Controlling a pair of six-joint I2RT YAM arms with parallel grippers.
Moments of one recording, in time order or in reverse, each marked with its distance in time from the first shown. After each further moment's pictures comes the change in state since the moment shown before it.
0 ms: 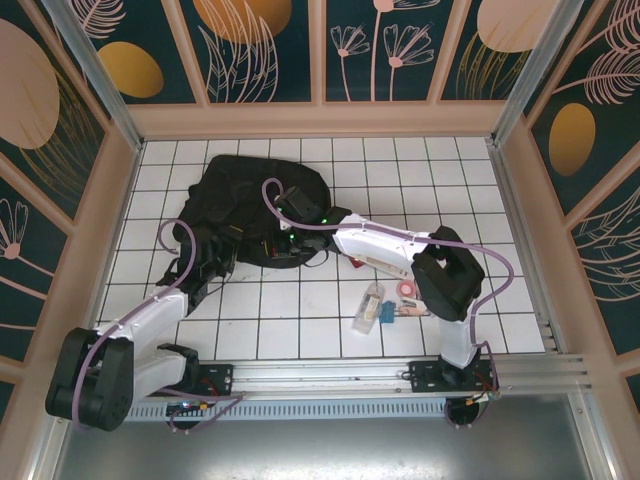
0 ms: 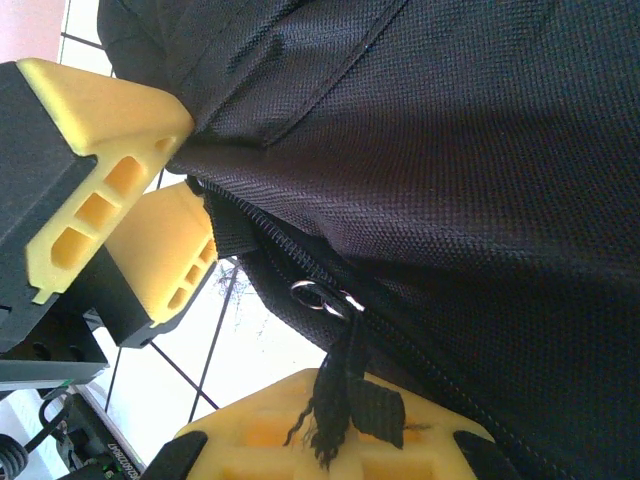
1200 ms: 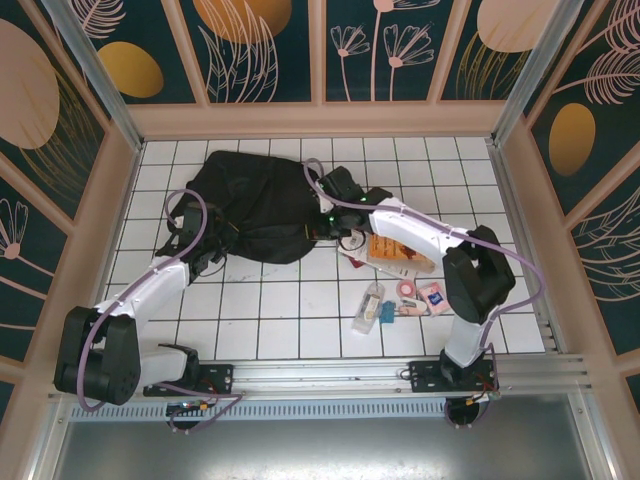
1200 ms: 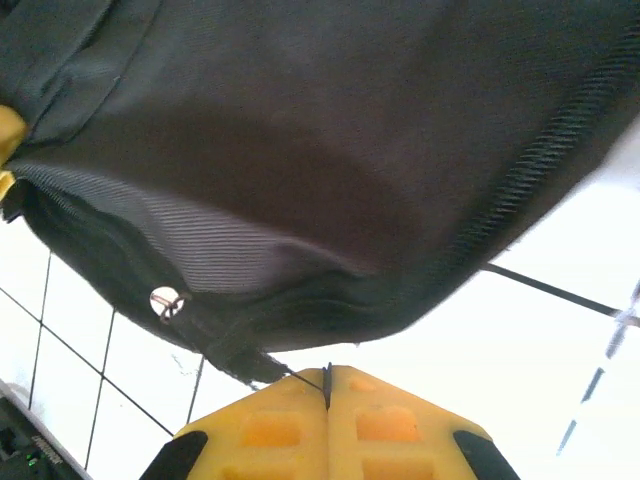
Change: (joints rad) left arm 0.029 0.124 0.261 -0.324 -0.076 0.386; right arm -0.226 -0.138 -0.082 -0.177 -0.021 -0.172
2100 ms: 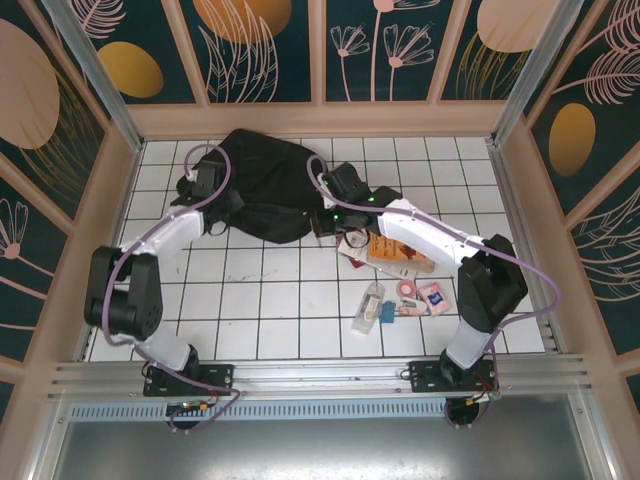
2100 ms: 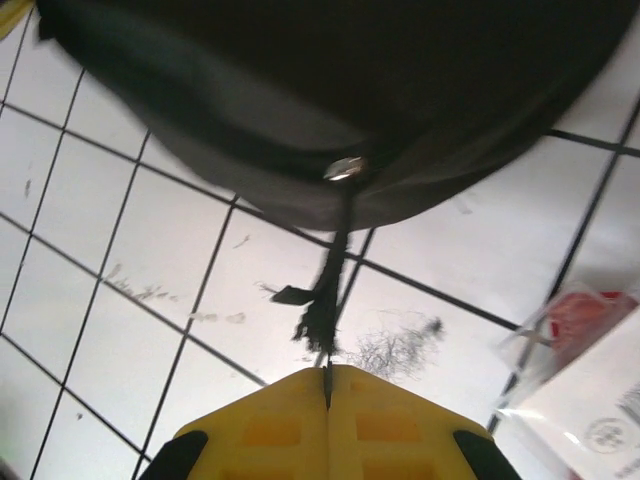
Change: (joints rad) left arm 0.010 0.390 0.443 -0.098 -0.122 0.343; right arm 0.033 -0.076 -0.002 -0.008 0.098 -0.083
